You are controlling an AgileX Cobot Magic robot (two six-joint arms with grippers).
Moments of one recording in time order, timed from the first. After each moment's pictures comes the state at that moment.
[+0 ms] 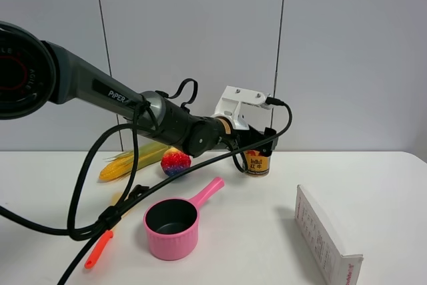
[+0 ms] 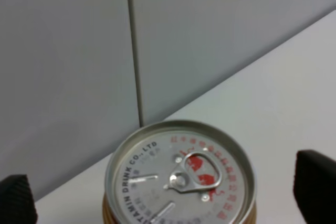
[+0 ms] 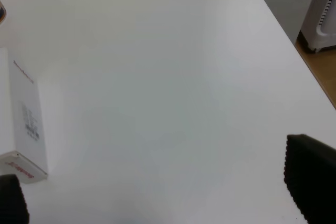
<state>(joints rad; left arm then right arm) -0.62 2.52 -1.80 0.14 -0.35 -0.17 -0.08 0.00 -0.49 0.00 1.08 0.00</state>
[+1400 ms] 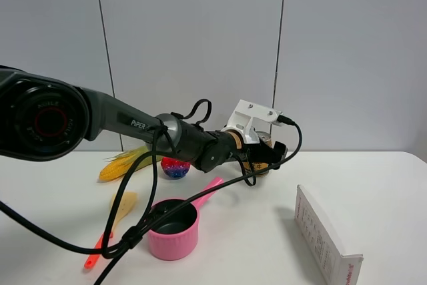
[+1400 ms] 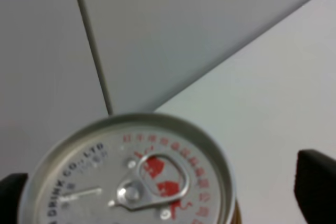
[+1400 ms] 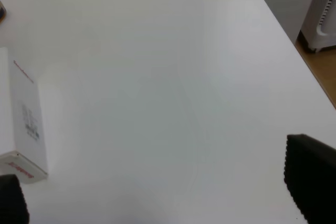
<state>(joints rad) -0.63 2.66 -1.97 0.21 -0.35 -0.17 -0.08 0.00 -0.49 0.00 1.08 0.00</state>
